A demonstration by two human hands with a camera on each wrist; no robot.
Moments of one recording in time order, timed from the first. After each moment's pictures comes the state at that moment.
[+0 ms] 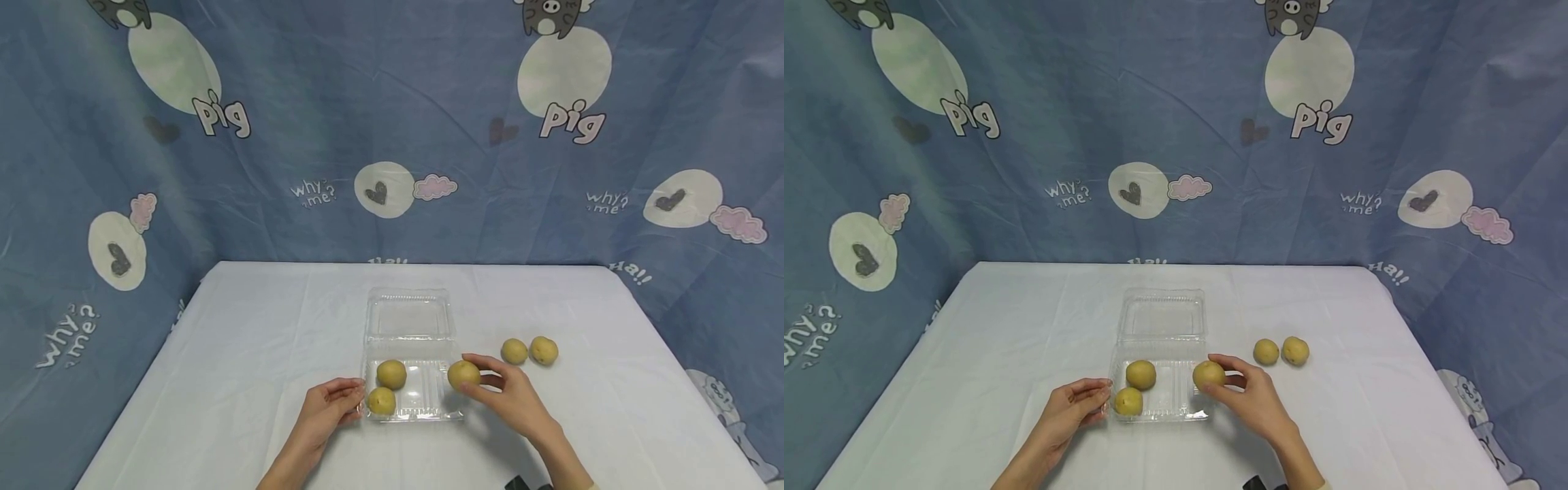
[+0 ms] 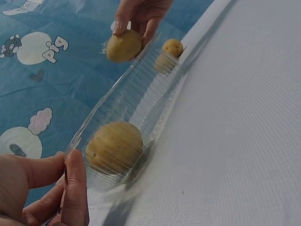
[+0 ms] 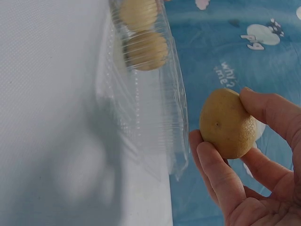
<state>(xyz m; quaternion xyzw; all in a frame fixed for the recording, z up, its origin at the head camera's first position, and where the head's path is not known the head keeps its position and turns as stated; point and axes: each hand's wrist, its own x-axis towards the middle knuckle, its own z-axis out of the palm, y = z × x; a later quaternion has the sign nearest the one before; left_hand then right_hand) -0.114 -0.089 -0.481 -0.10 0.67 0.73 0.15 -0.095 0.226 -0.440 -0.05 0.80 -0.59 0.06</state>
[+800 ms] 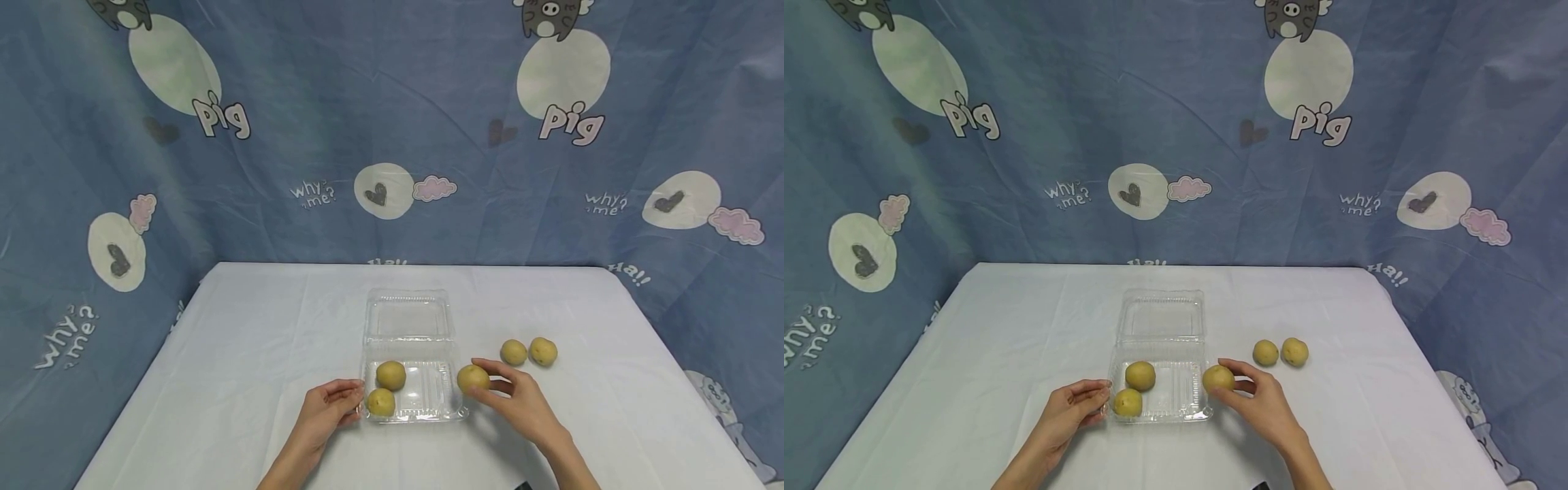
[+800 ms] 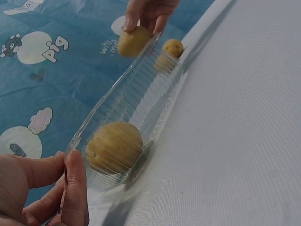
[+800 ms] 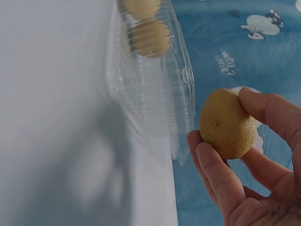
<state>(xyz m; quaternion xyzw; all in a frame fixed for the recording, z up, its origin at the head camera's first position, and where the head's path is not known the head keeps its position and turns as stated) -0.115 -0.091 -0.482 -0.10 0.67 0.72 0.15 -0.090 0.236 -0.446 -0.01 0.80 -0.59 0.05</state>
